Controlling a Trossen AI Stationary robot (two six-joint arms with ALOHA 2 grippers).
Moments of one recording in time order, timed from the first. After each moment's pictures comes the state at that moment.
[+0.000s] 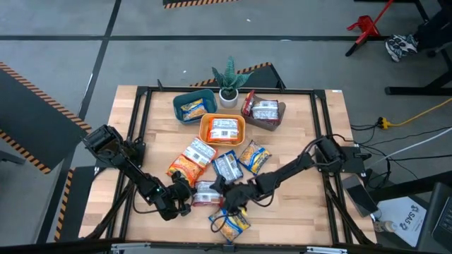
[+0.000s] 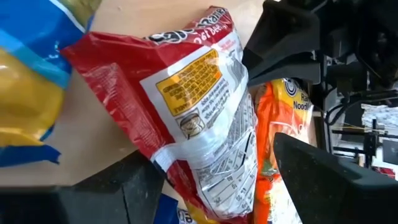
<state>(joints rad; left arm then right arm) -0.79 1.79 0.61 0.10 -0.75 -1.09 0.42 2.13 1.27 0.18 0.40 -0.96</state>
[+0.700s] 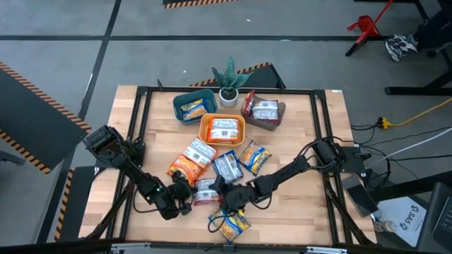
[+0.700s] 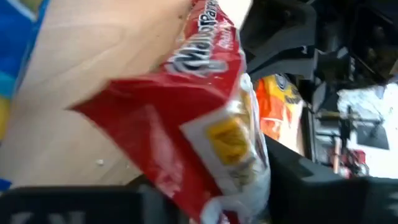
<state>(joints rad) -0.79 1.79 0.61 0.15 -0.77 -1.09 0.42 2.19 1.28 0.26 0.51 -0.95</state>
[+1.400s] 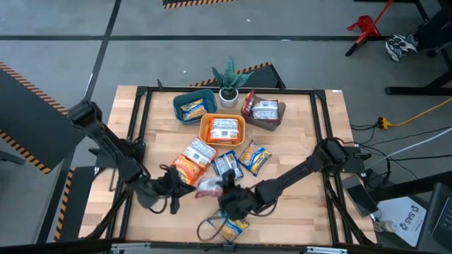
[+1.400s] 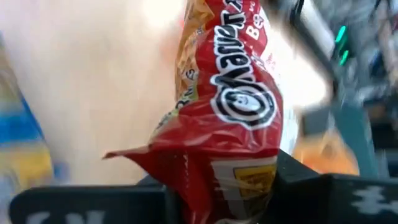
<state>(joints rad) -0.82 1.30 0.61 0.15 -0.81 -0.90 0.49 2.09 1.55 -0.39 0.68 -0.21</state>
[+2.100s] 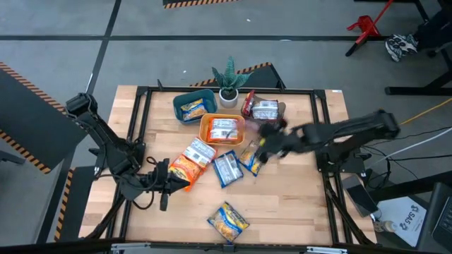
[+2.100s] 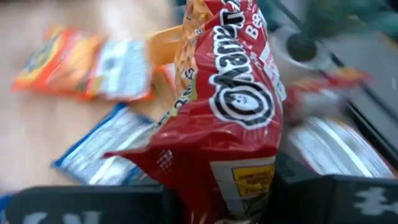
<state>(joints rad) -0.87 1.12 0.61 0.15 -0.90 -0.72 0.19 1.37 1.26 -0.81 0.55 0.53</state>
